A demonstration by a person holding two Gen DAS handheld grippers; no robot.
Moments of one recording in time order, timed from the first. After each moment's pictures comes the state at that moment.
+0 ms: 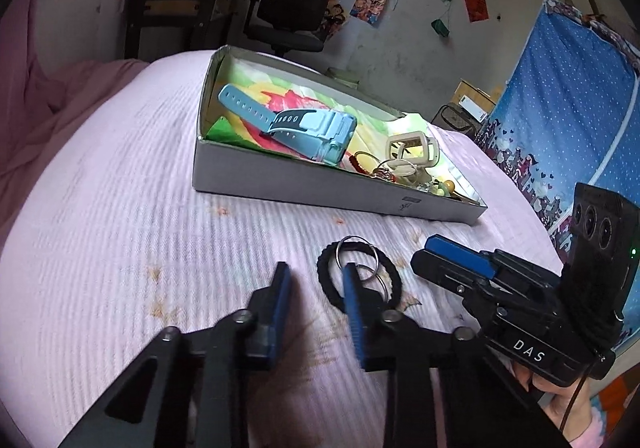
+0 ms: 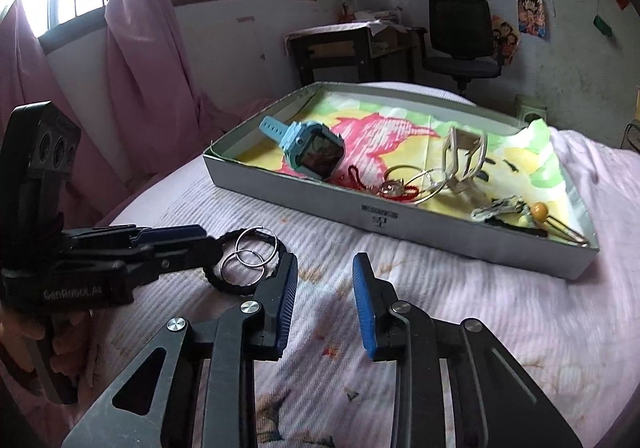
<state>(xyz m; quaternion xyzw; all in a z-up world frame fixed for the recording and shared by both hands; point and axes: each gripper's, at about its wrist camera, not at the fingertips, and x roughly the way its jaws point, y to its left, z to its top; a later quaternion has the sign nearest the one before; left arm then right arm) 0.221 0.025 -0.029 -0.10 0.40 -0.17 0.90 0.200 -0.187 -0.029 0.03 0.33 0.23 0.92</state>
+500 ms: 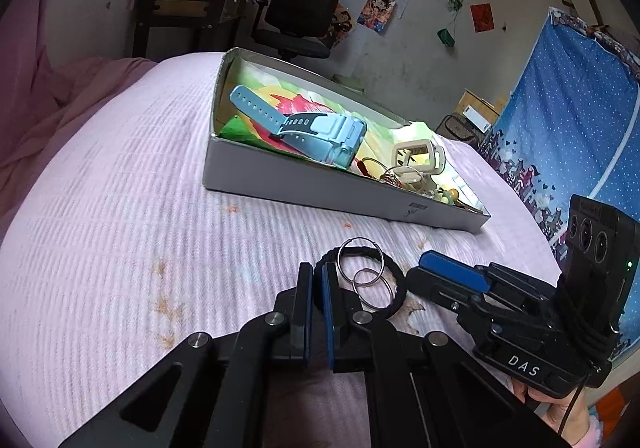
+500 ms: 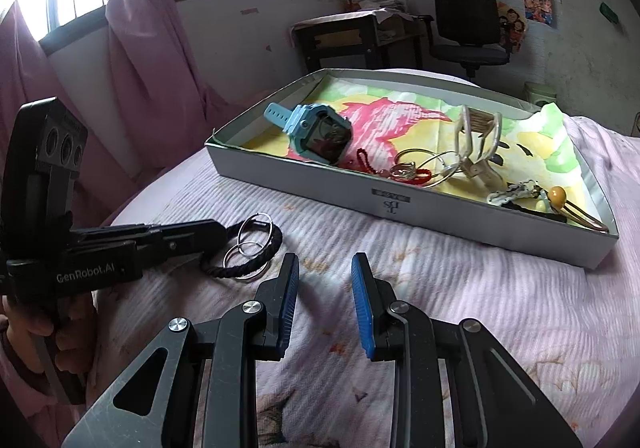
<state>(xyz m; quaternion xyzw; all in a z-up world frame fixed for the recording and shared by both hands) 0.218 0.029 -0.030 -0.12 0.38 -0.16 0.90 0.203 -0.182 -0.037 0.03 0.35 0.24 0.91</state>
